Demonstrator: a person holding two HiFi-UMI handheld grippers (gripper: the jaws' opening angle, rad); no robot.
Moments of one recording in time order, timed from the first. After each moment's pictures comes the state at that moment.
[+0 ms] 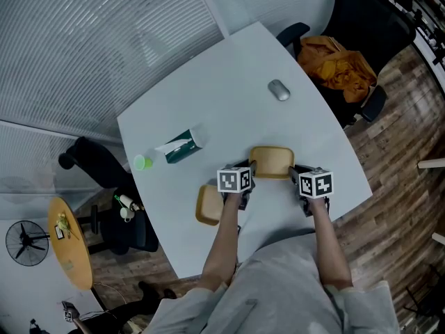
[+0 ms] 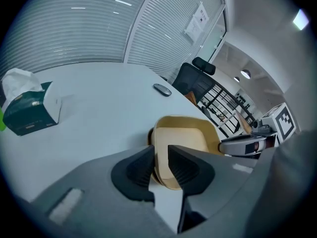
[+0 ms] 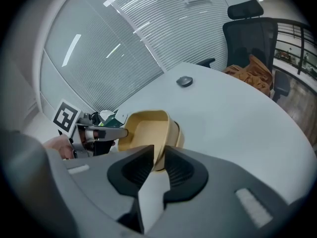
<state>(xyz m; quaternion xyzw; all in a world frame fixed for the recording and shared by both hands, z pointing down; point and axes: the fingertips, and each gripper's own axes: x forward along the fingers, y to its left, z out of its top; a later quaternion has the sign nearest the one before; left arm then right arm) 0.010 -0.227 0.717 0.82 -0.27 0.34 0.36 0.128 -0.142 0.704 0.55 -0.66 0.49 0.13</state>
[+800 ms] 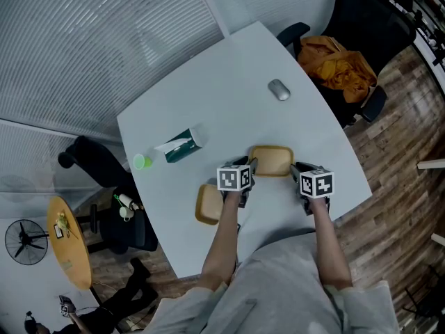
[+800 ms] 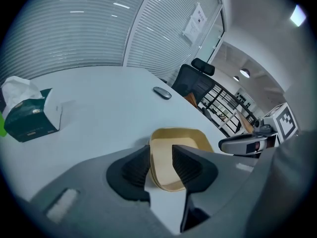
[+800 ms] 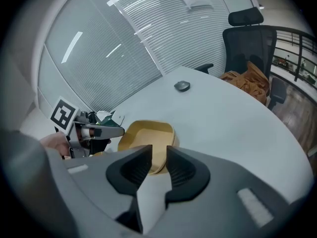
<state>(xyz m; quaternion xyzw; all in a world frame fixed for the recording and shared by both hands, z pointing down) 0.012 -0.235 0.710 0.83 -0.28 0.34 0.35 0.138 -0.146 0.699 0.56 -0.67 0.47 0.14</state>
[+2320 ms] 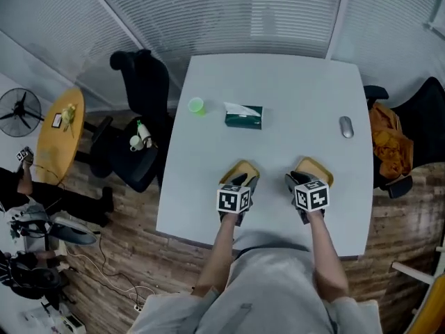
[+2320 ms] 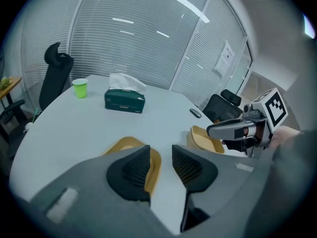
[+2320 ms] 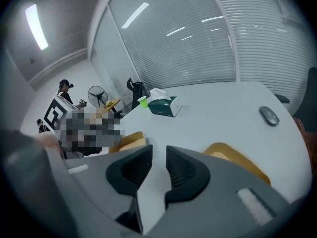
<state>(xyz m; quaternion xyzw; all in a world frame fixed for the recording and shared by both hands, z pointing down) -0.184 -0.165 0.665 0.76 -0.48 0.21 0.37 -0.052 -0.185 0.653 0.35 -0.84 0.32 0.27</state>
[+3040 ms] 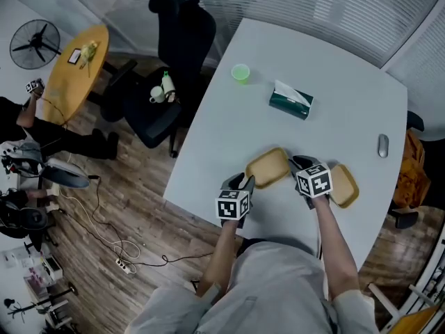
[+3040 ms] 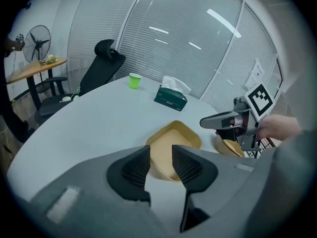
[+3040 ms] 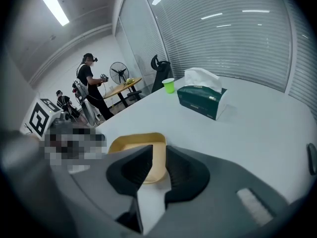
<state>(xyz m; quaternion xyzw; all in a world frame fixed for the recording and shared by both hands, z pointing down) -0.298 -0.094 0.699 0.65 -0.62 0.14 0.42 -0.184 -0.203 0.697 0.20 -0.87 0.25 0.37</state>
